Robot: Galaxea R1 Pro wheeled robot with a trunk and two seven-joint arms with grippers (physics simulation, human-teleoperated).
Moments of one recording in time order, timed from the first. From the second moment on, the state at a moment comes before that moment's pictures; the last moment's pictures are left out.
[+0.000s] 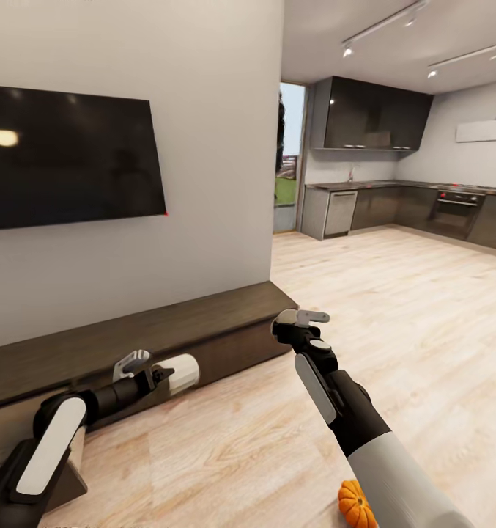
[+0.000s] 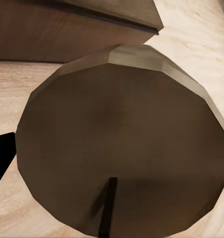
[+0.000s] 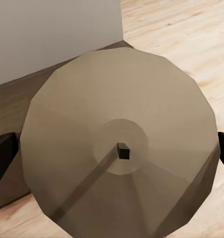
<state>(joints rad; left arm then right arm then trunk) -0.35 0.20 0.03 -1.47 0.94 0.88 0.13 -0.69 0.09 0.32 -1.13 -0.39 0.47 -0.43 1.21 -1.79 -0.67</state>
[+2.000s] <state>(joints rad) -0.35 0.21 0.06 -1.45 0.92 0.83 0.14 -0.69 0.10 0.37 -1.12 -0.39 0.46 -0.42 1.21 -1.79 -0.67</state>
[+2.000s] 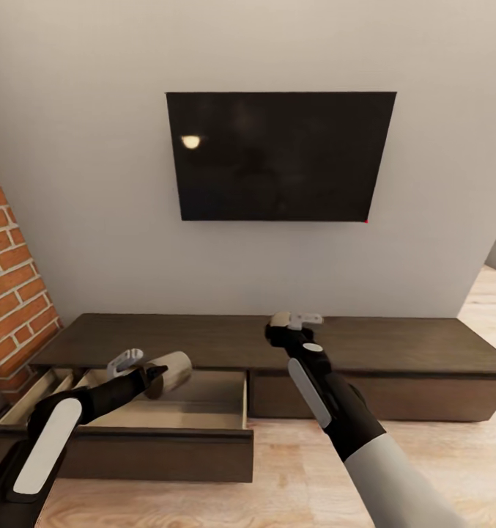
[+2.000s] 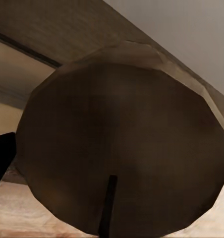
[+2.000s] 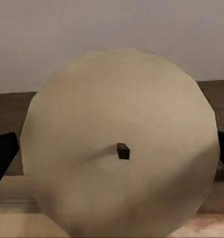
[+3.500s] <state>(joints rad) -0.35 0.20 0.05 -1.44 0.83 0.80 0.13 -0.68 0.11 0.38 -1.12 -0.39 0.46 -0.42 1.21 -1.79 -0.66</state>
